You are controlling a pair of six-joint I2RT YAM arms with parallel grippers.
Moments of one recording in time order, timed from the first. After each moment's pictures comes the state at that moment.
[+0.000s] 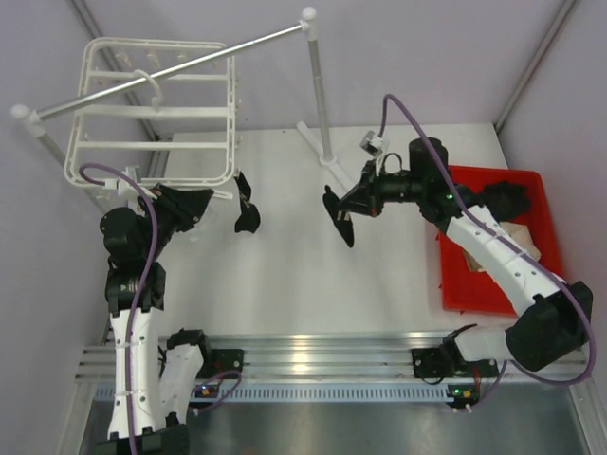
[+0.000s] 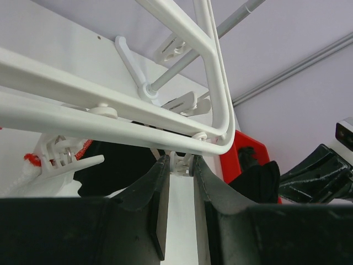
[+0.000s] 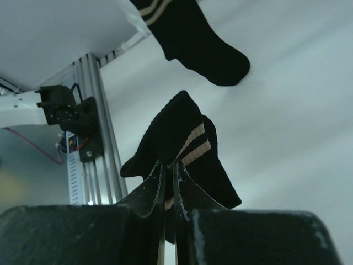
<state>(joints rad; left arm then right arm) 0.16 0.69 0.88 -0.24 0.48 -0.76 0.39 1.32 1.20 -0.31 -0.88 0.04</state>
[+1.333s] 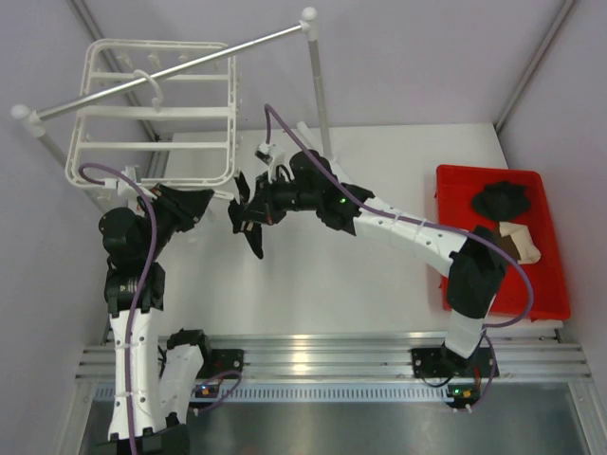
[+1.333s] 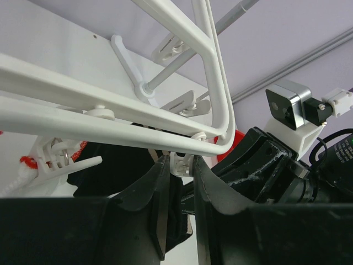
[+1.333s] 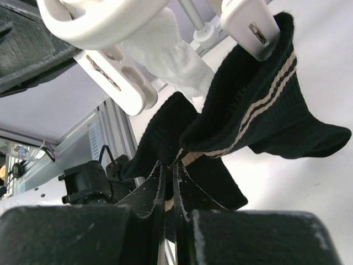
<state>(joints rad) 0.16 0.69 0.88 -0.24 0.50 -0.76 0.93 1.79 1.59 -0.09 -0.41 0.42</state>
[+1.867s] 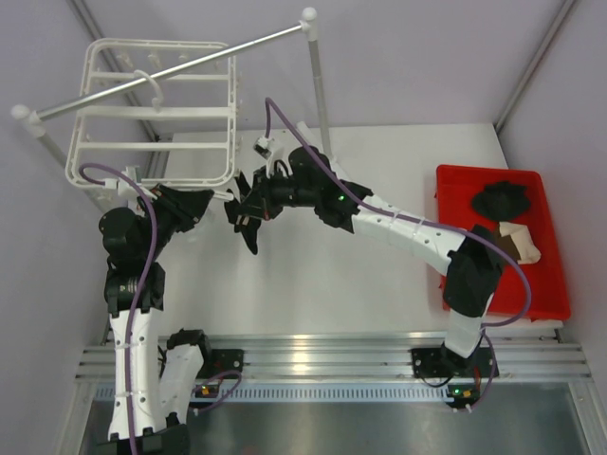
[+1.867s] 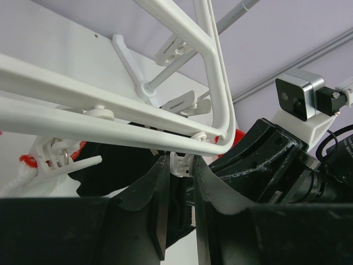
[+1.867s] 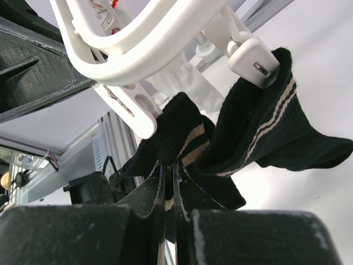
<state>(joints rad) 0.16 0.69 0.88 -0.25 0.50 -0.76 0.93 1.81 1.63 -0.07 -0.40 0.44</state>
